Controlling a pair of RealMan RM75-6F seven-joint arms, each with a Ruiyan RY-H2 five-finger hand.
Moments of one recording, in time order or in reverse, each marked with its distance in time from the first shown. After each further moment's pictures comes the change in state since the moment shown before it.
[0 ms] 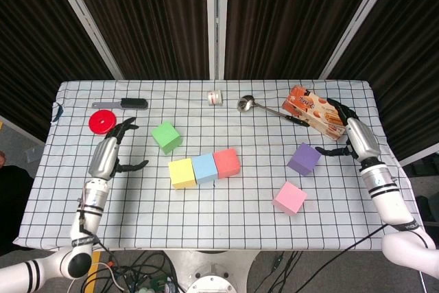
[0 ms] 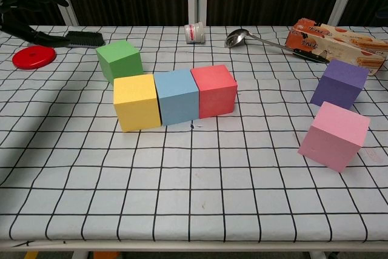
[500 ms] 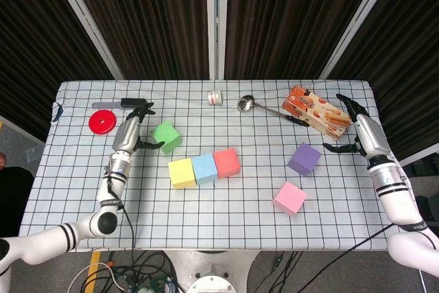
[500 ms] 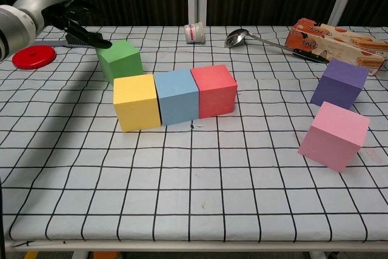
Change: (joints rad) left arm -0.241 -0.168 -0.101 0.345 -0.258 -0.233 0.057; right arm -0.010 0.046 0.014 -0.024 0.036 0.003 -0.021
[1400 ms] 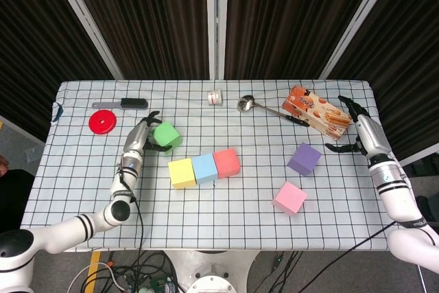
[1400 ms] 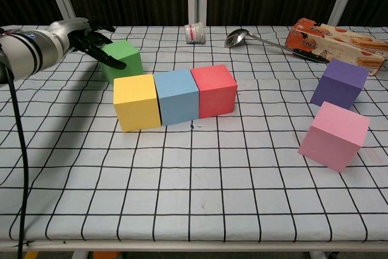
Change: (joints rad) left arm -0.096 -0.088 -0.011 0.150 -0.246 -0.127 0.022; right arm 0.011 -0.024 -0.008 0.062 0.016 -0.043 0.010
